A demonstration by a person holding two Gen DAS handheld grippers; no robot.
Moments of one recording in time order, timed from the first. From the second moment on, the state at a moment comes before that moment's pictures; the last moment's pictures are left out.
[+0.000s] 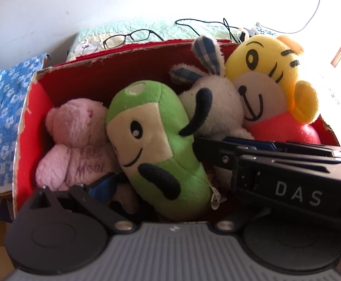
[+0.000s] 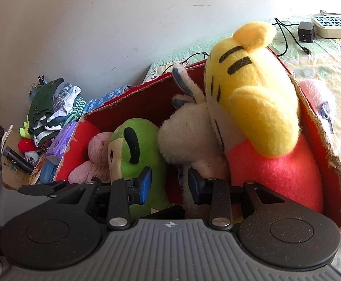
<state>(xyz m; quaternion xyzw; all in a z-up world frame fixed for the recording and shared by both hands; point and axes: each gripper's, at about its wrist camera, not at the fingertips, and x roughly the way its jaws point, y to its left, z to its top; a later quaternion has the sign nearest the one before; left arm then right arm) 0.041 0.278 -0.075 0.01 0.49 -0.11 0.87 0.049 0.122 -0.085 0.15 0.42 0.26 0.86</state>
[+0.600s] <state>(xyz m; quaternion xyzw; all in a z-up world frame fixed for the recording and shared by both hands) 0.037 0.276 -0.075 0.01 0.47 -0.10 0.88 0.052 0.120 -0.086 0.14 0.43 0.28 0.85</state>
